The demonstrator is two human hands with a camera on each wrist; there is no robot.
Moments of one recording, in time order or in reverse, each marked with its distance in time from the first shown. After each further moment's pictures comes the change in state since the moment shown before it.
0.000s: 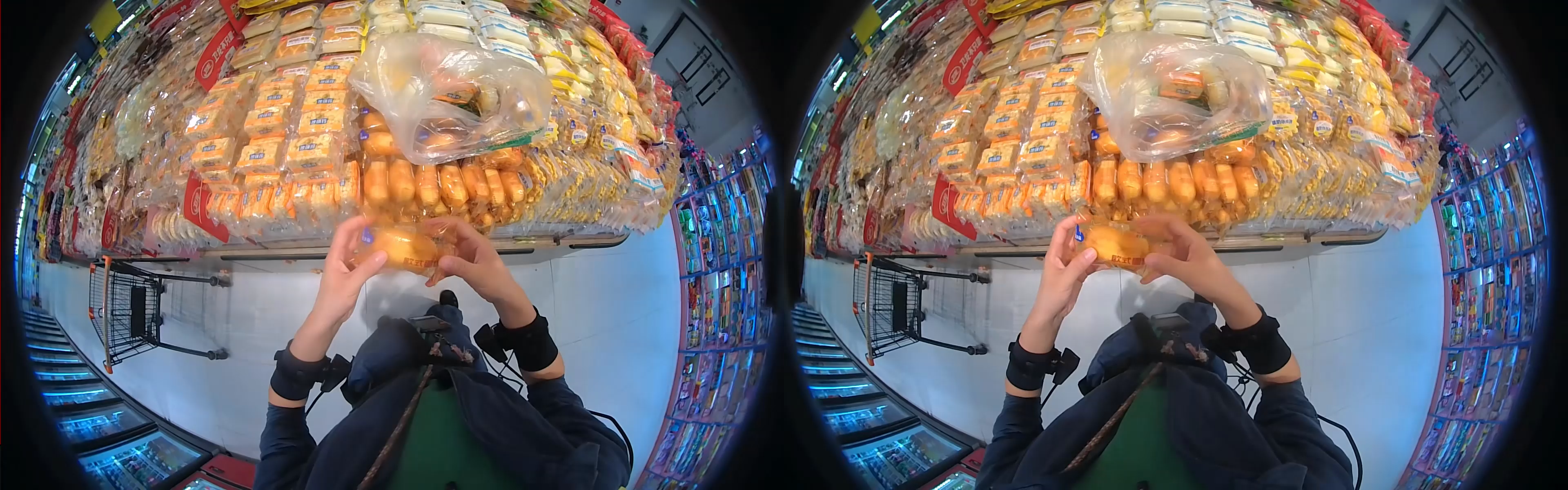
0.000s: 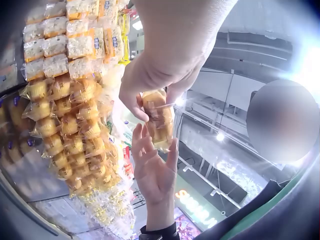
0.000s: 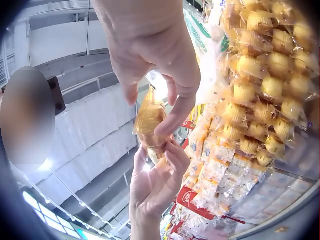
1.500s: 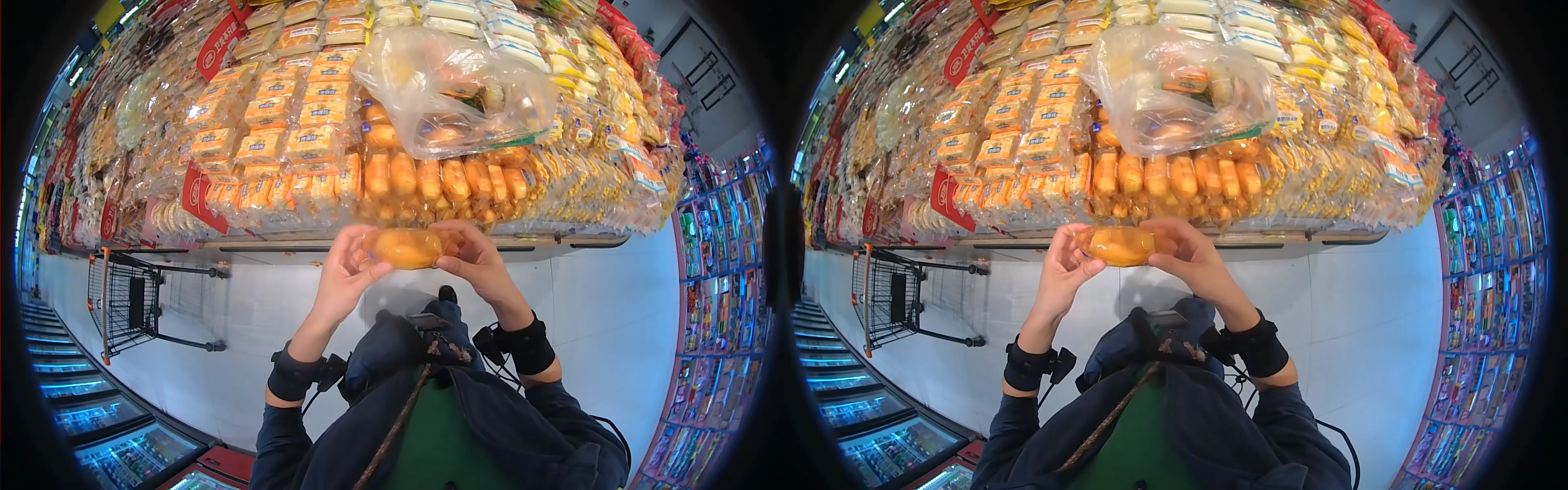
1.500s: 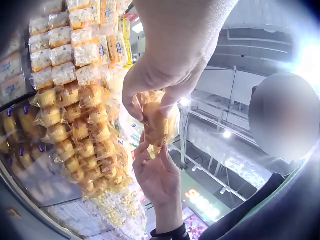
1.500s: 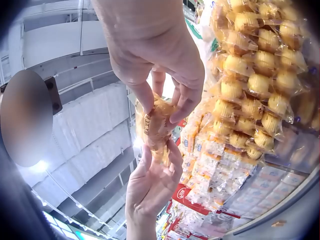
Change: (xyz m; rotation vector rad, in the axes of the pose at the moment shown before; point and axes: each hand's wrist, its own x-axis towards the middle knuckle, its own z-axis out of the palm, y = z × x) left_hand -0.008 -0.004 0.001 0.070 -0.039 0.053; right_hand -0.006 0.017 -0.006 -0.044 0.069 -0.076
